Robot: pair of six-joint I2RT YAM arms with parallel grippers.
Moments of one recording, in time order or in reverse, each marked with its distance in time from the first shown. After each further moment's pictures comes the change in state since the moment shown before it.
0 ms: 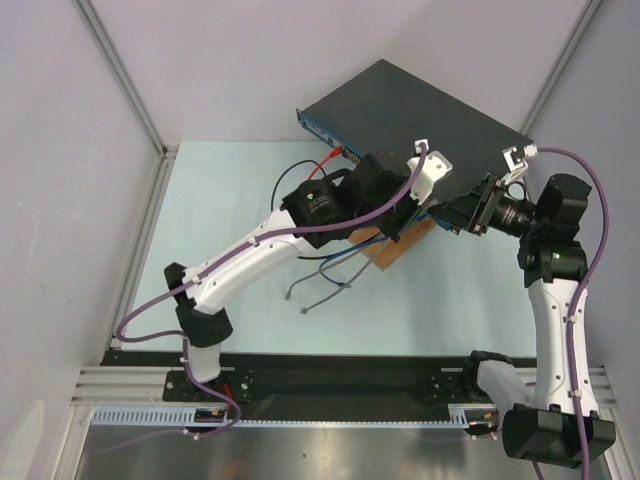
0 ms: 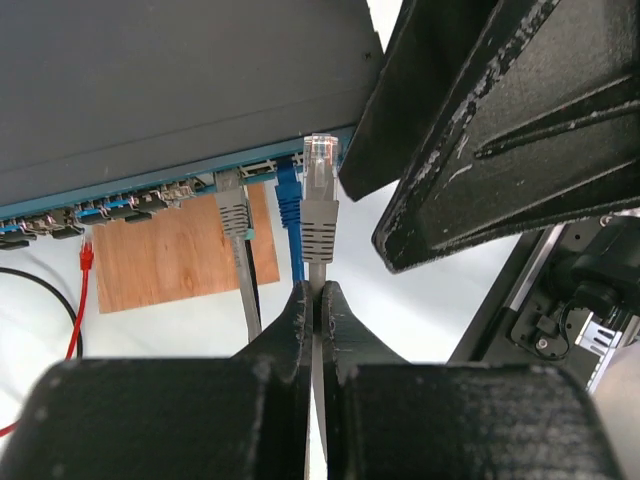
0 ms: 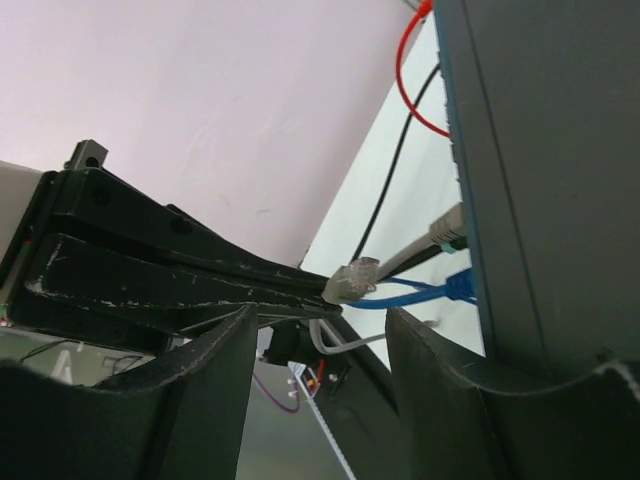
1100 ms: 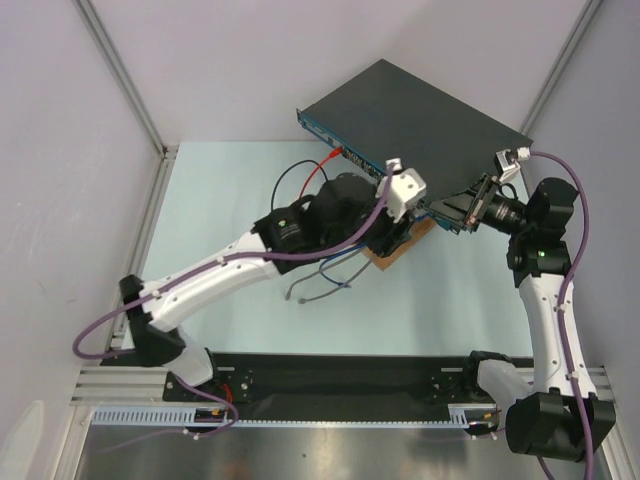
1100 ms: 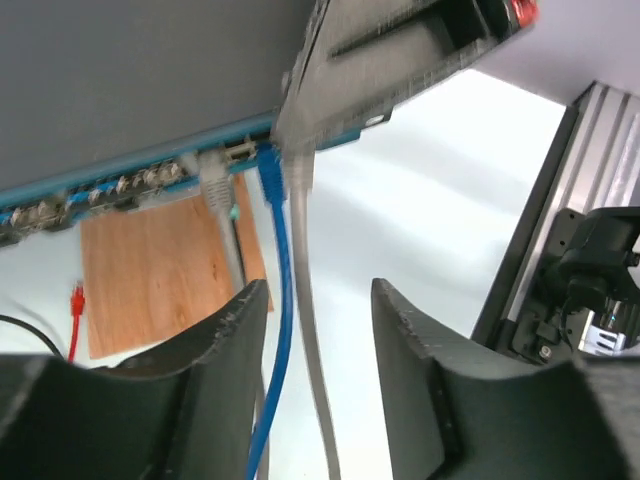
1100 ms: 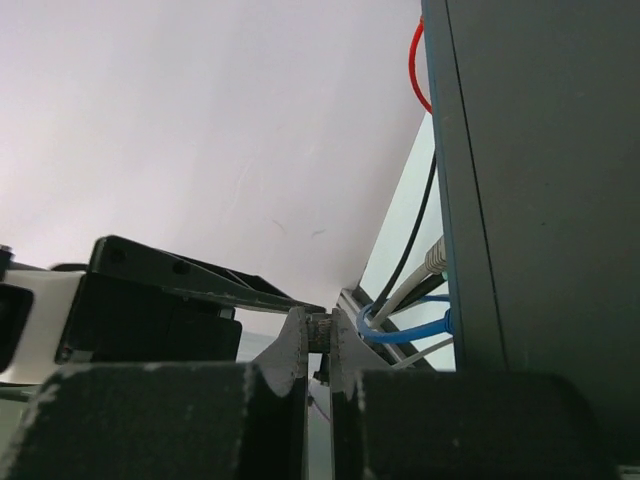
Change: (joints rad) left arm 0.002 -0.256 -0.452 0.350 0.071 0.055; right arm 0.037 0.030 -0.129 0.318 0.008 0.331
